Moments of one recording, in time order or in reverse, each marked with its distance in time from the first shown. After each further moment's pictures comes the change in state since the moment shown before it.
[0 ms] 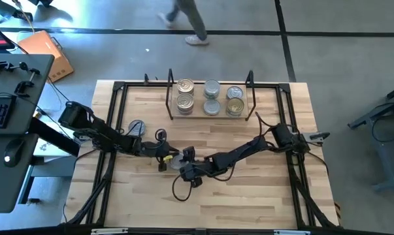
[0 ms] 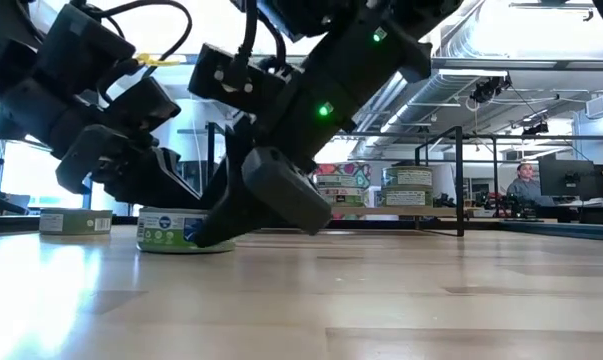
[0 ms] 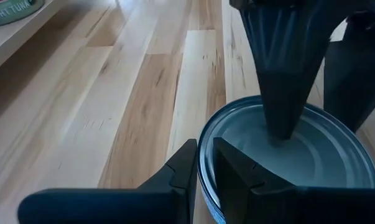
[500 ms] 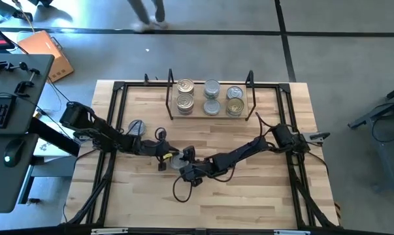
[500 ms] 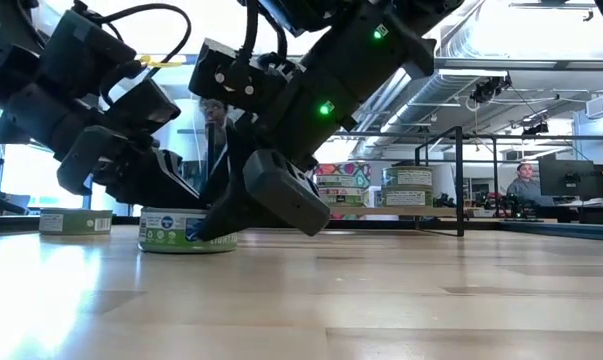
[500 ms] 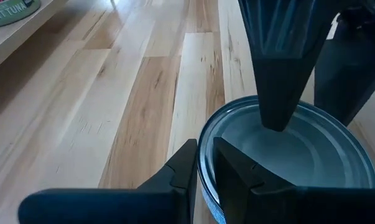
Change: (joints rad) left arm 0.025 0.019 -0.021 0.051 0.039 0.018; right arm 0.007 0.000 0.000 0.003 0.068 -0.053
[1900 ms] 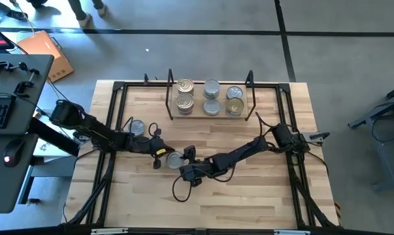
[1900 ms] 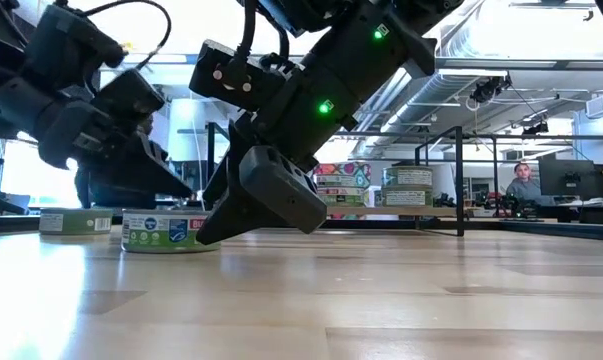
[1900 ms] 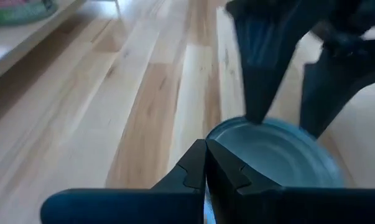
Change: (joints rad) left arm 0.013 -0.185 -0.067 0.038 0.045 -0.038; right arm -0.002 -0.001 0.000 -0.008 0.002 0.064
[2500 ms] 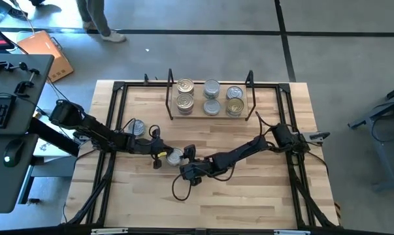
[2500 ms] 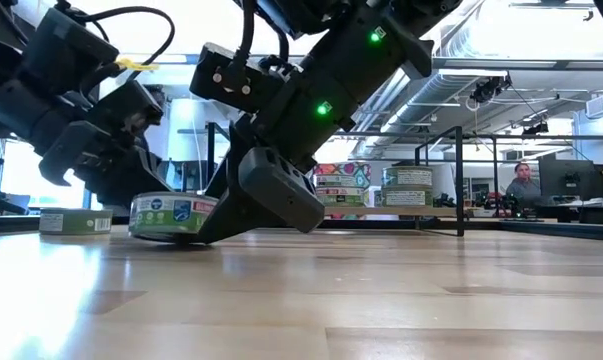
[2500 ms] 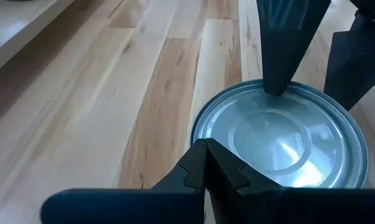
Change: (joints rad) left arm -0.015 0.013 0.007 -0.134 -0.080 -0.033; right arm -0.007 0.000 0.000 0.000 0.003 -0.005
